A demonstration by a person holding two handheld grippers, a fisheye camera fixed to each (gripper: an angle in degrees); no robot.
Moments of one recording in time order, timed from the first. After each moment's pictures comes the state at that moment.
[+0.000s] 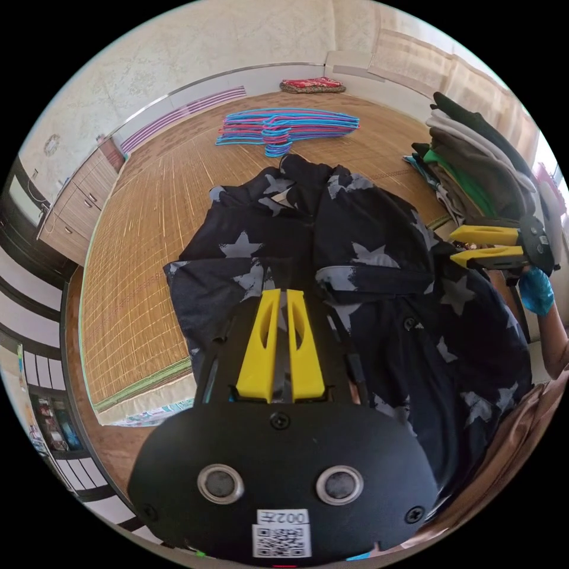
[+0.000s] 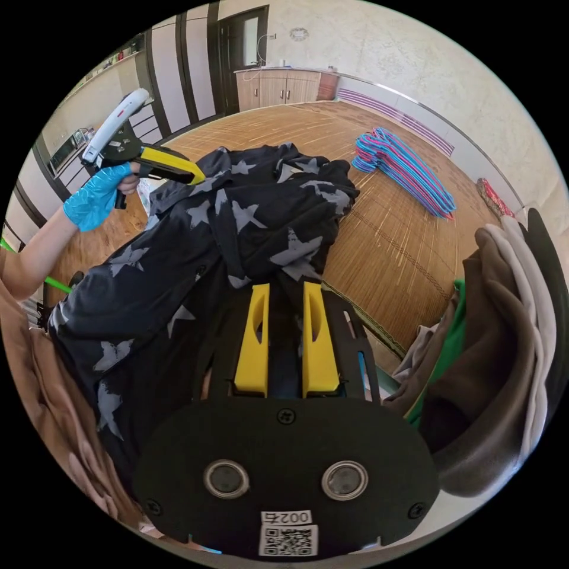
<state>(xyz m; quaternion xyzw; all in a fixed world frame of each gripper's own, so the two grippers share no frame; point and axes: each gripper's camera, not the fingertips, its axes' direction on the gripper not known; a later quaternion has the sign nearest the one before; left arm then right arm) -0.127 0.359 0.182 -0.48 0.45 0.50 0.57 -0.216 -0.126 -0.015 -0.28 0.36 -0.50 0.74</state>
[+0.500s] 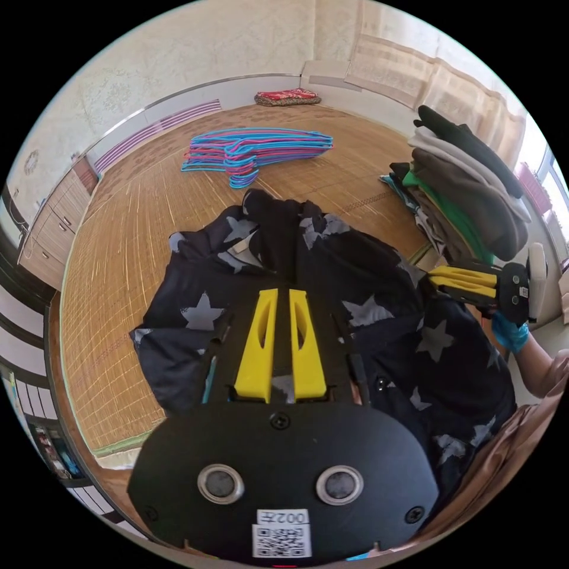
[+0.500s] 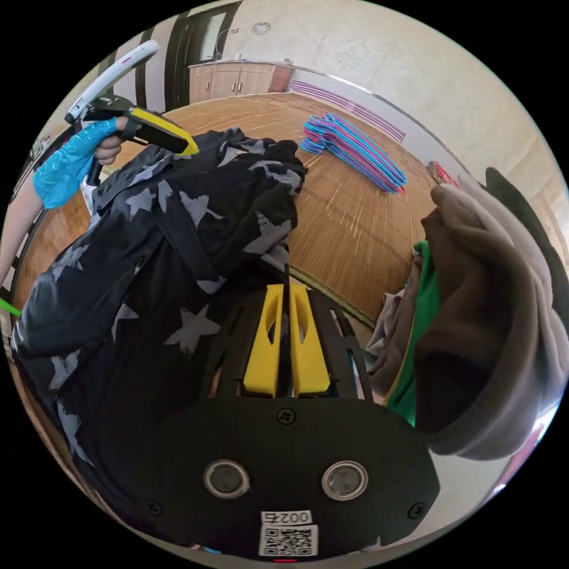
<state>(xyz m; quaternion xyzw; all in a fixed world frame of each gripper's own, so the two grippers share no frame) -0.040 0.375 0.181 -0.47 0.51 0.48 0.54 -0.184 -0.113 -0.017 -0.21 0.46 -0.47 0.72</state>
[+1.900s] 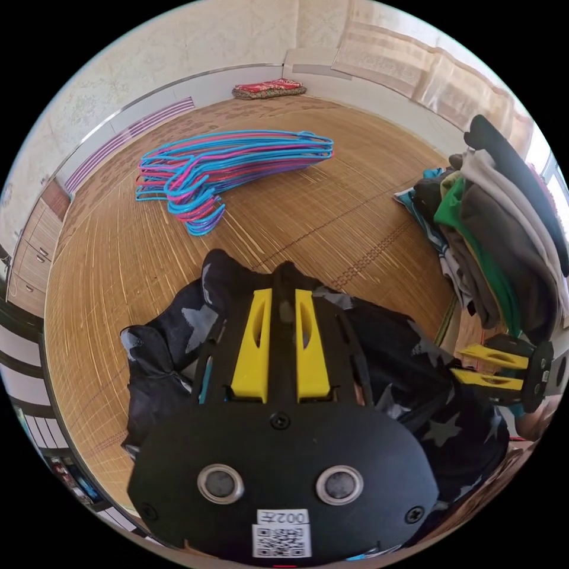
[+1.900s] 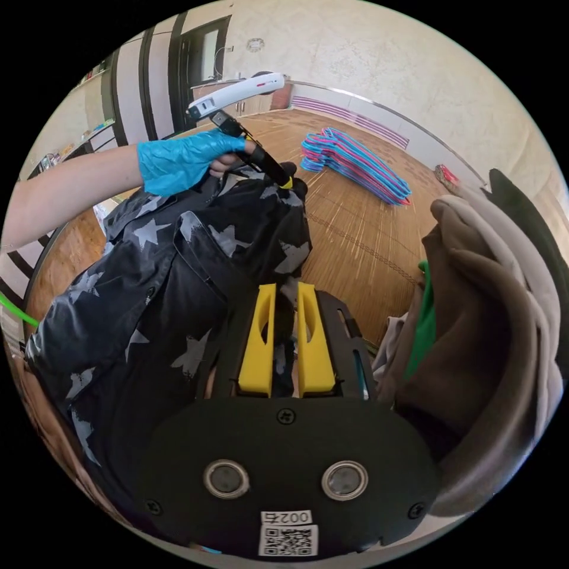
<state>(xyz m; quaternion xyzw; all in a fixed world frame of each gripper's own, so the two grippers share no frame) 0.111 0.443 0.190 -0.48 0.52 0.50 0.51 -0.191 -0.146 -0.019 -0.20 0.40 -0.47 0.76</state>
